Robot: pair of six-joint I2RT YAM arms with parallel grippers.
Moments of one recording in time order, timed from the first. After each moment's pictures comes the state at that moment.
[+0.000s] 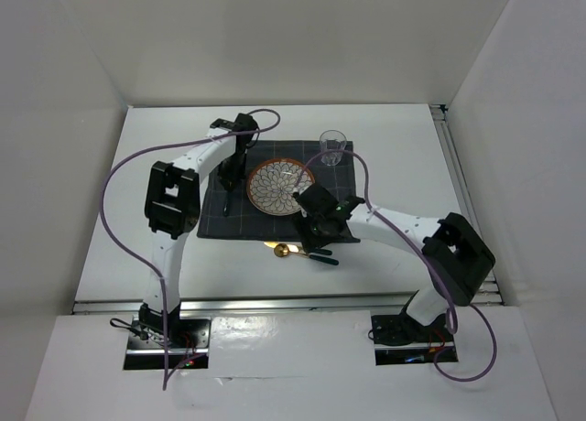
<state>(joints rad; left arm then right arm) -0.32 2.23 1.91 -1.09 -0.29 -0.31 0.80 1.56 0.98 -0.52 0.04 0.32</state>
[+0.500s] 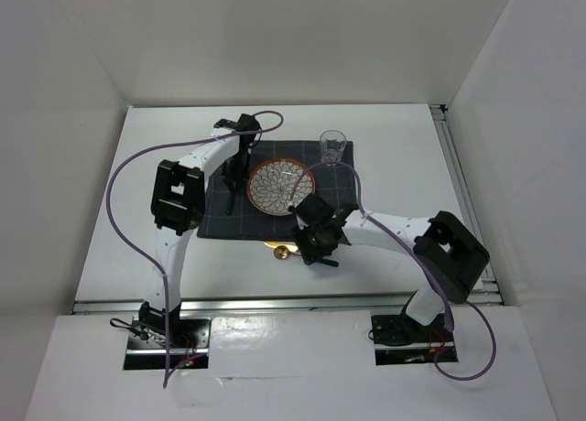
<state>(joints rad) -0.32 2.33 2.00 -1.10 -0.23 -0.27 0.84 1.59 0.92 -0.50 -0.03 0.28</state>
